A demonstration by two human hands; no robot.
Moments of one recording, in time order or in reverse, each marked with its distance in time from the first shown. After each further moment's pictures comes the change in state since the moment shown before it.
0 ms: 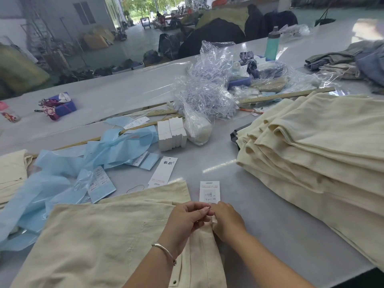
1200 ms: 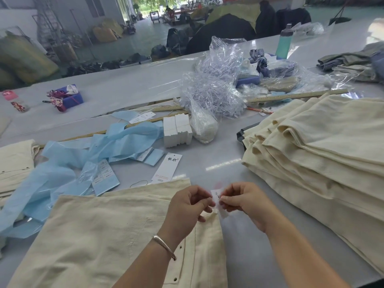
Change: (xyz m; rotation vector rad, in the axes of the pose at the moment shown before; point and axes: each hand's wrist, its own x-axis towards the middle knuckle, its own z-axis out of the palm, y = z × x) left_hand -0.008 0.028 0.006 0.312 0.093 0.287; right_hand -0.023 -0.005 -0.099 1.071 -0.139 0.050
